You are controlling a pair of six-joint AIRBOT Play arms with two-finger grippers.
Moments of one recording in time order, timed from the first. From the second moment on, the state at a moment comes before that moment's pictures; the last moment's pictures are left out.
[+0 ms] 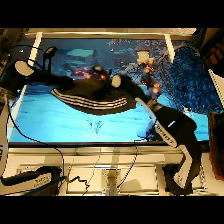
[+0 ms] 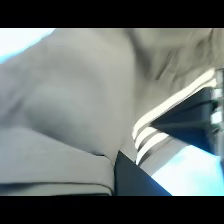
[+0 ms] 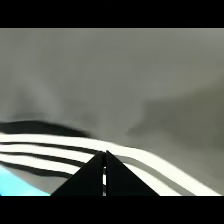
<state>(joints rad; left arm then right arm) -0.06 -1.36 1.34 1.01 -1.08 -1.22 0.55 -1.93 1.82 -1.06 1.00 1.43</state>
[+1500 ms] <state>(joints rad) -0.43 -1.42 1.34 0.86 -0.39 -1.24 -0.10 -1.66 1.54 -0.96 1.35 1.06</state>
